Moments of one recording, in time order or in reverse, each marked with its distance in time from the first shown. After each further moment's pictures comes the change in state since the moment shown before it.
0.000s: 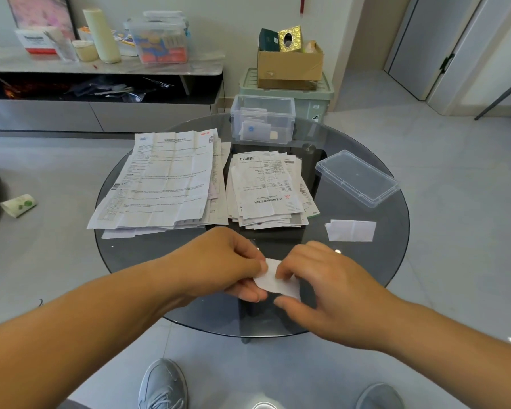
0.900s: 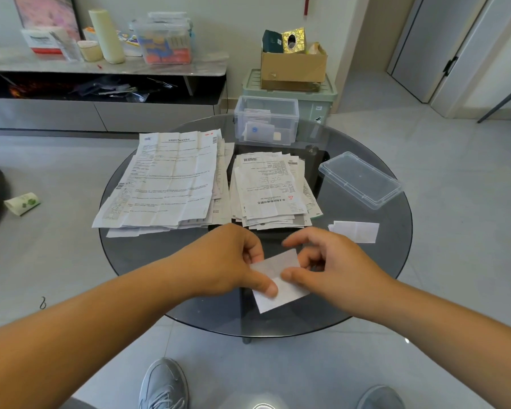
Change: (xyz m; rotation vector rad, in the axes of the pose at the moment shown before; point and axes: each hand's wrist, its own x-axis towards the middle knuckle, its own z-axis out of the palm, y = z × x) left_hand 0.012 -0.004 -0.005 0.543 0.117 0.201; right_hand 0.020 0.011 -0.001 0.557 0.025 0.396
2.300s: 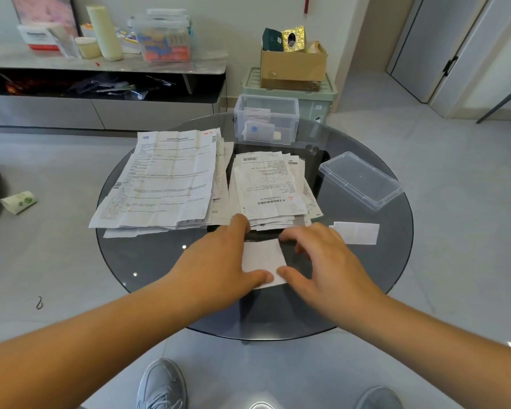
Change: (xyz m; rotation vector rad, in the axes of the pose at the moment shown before) left_hand 0.000 -0.017 0.020 0.278 0.285 0.009; right_hand 0.003 0.008 0.017 -0.431 0.188 -0.211
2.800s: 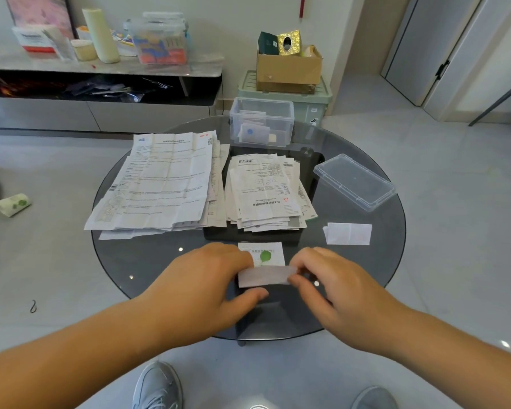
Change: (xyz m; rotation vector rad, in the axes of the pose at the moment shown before) left_hand -0.030 -0.011 -0.007 0.096 0.042 0.319; right_hand -0.025 0.004 -0.019 0.067 -0.143 -0.124
